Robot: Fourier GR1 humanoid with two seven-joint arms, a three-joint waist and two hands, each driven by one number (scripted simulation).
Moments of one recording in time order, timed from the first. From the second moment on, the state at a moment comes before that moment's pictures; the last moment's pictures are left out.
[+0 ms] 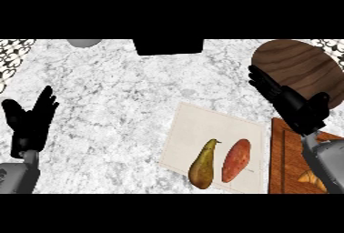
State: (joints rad) left arm -0.16 0.45 -0.04 -1.31 0.26 0.27 0.18; right arm -0.35 -0.53 0.28 -1.47 -0.34 0.10 0.12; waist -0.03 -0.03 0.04
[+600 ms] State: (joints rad) left arm -0.21 0.46 -0.12 -1.51 0.11 0.32 0.11; right arm -0.12 -0.50 0.11 -1.51 -0.31 0.00 -0.20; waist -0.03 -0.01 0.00
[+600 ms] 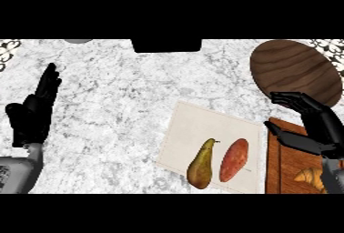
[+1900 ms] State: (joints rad) left arm -0.23 0.41 -0.14 -1.59 0.02 0.31 0.17; right arm -0.31 -0.65 0.49 -1.92 0.13 0.29 0.47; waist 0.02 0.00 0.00
